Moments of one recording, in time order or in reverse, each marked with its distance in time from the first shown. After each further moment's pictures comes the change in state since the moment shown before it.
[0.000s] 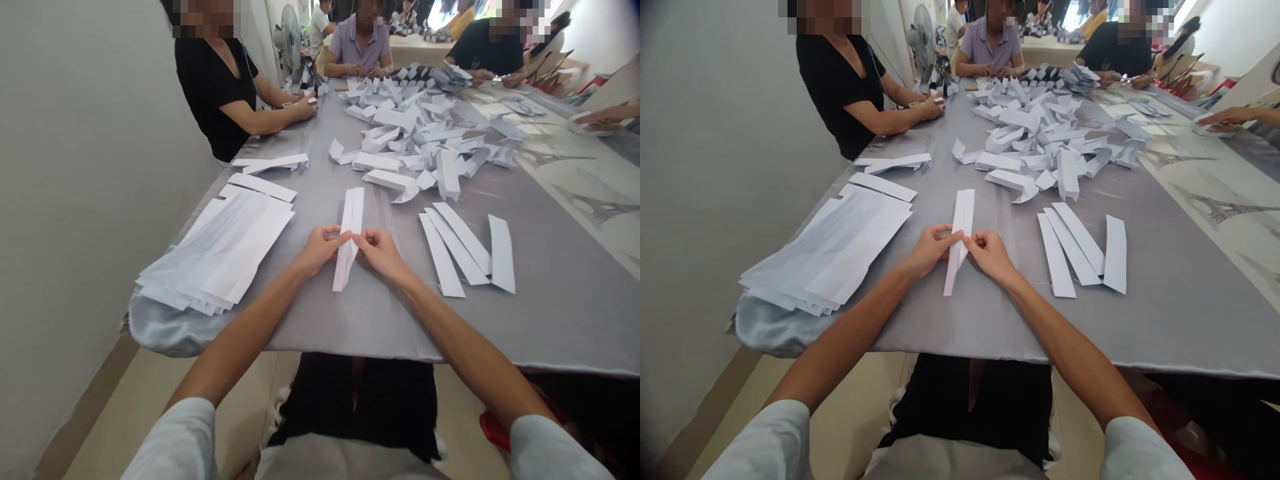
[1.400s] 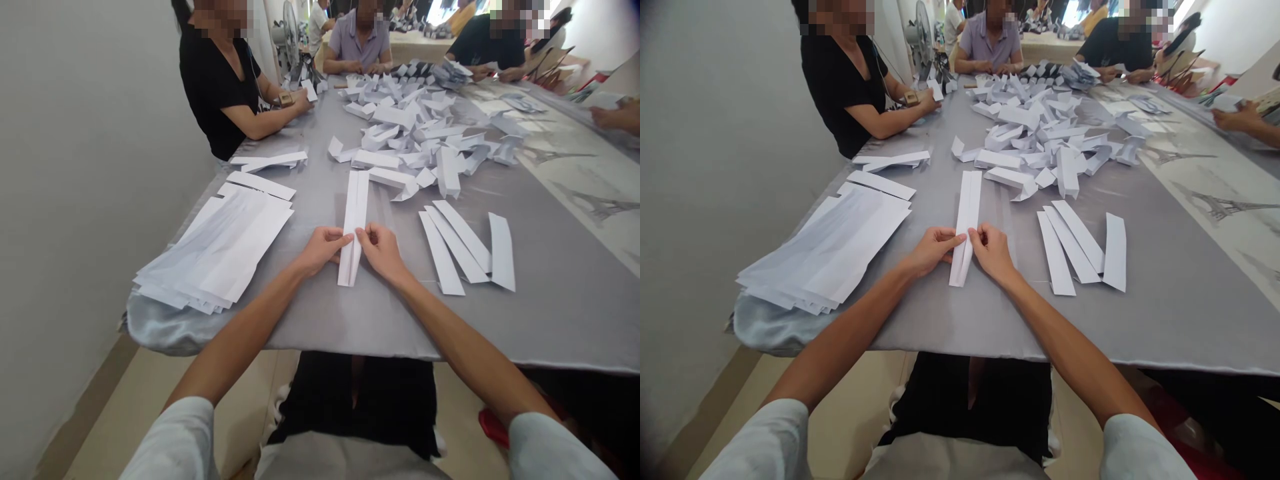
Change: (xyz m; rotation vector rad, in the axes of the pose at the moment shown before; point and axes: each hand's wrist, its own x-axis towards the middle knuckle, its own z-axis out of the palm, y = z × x) left_hand -0.004 0.000 -0.001 0.039 -0.192 -0.016; right_hand 0.001 0.003 -0.002 -0.296 0.226 -0.173
